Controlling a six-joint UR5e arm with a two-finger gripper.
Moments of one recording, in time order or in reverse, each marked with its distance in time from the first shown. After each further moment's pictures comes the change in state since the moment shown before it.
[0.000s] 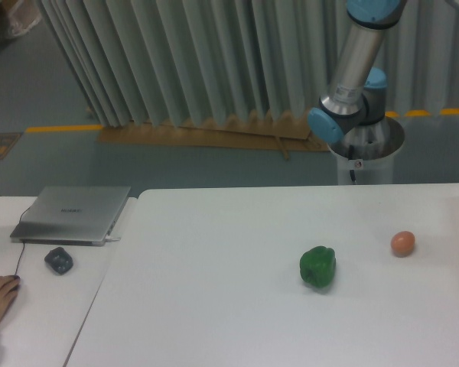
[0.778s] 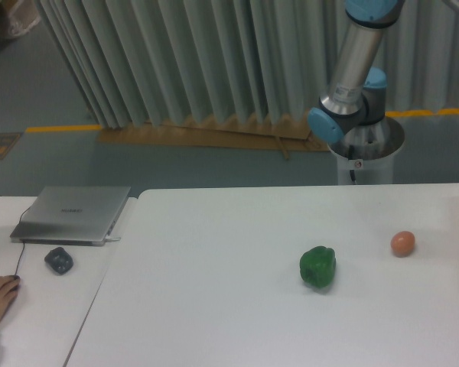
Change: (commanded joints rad) arm 0.028 0.029 -0.081 -0.002 0.006 0.054
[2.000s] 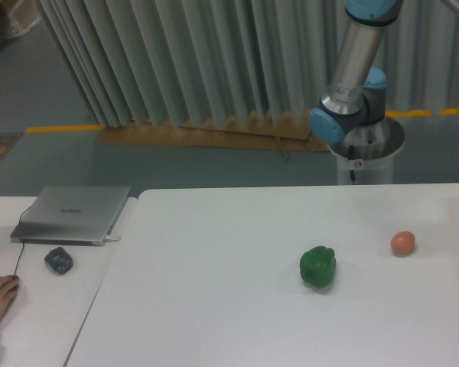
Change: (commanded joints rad) arm 0.020 0.005 -0.018 -0.002 0.029 0.109
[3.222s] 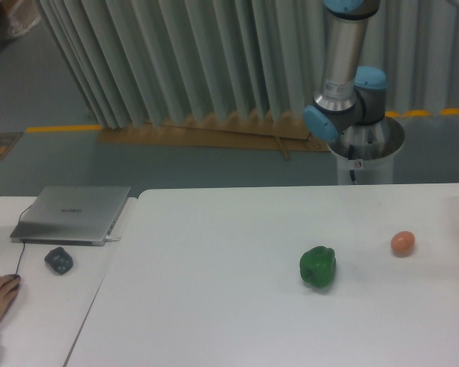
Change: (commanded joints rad) arm -0.287 0.107 0.198 -0.192 -0.206 -0.219
